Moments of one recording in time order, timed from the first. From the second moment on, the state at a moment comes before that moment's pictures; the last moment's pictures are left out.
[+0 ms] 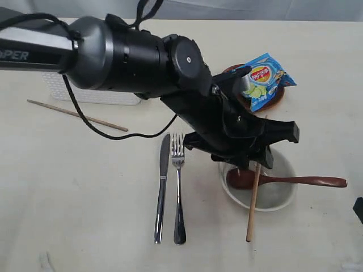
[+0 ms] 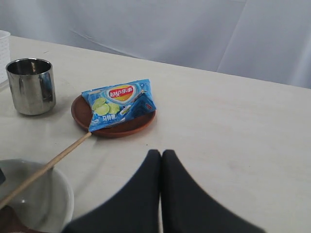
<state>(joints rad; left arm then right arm) -0.93 1.95 -1.29 -0.83 0.58 0.00 0.10 0.01 0.00 0.00 0.33 -0.12</state>
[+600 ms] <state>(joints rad) -0.92 1.64 -1.29 0.23 0.95 -0.11 0.10 0.01 0.00 0.00 0.33 -0.12</state>
